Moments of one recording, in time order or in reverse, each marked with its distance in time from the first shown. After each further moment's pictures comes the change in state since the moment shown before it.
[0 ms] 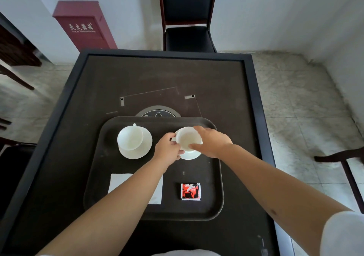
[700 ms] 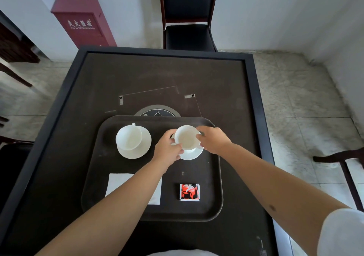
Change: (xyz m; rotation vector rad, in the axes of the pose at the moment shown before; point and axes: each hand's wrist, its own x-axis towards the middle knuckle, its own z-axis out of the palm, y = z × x) left_hand -0.004 0.003 0.002 -0.016 -0.008 0.059; right_hand 0.013 0.009 0.001 0.350 -0.031 0.098
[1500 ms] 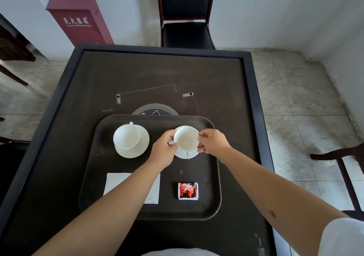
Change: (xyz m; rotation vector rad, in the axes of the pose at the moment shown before) left_hand 0.001 -0.011 -0.008 0.163 -0.052 0.195; right_hand -0.013 0.005 0.012 0.498 0.053 0.202
